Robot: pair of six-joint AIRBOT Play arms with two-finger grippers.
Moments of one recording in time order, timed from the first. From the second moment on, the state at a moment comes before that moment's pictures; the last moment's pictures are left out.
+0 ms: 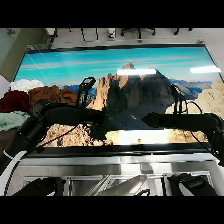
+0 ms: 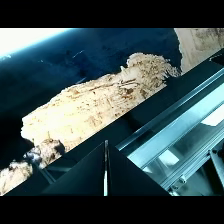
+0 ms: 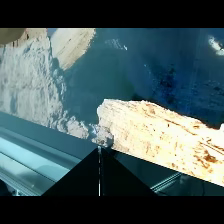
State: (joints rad) left arm -0.61 -1.10 1.15 -1.99 1.07 1.49; right arm 0.20 -0.81 0.76 2.27 -1.01 -1.58
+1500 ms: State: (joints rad) left arm 0.05 -1.38 1.15 -1.83 0.99 1.50; right arm 0.20 -0.88 0.76 2.27 -0.93 -1.58
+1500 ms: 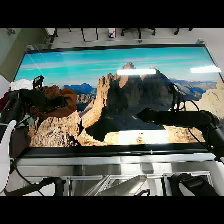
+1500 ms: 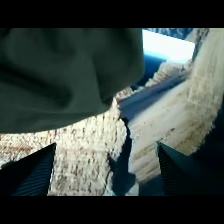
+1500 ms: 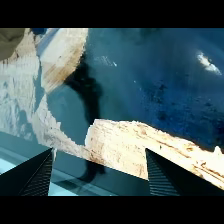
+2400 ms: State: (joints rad) left arm -0.24 -1.60 1.55 -1.95 1.23 1.59; right arm 0.08 -0.88 0.81 2.27 -0.92 -1.58
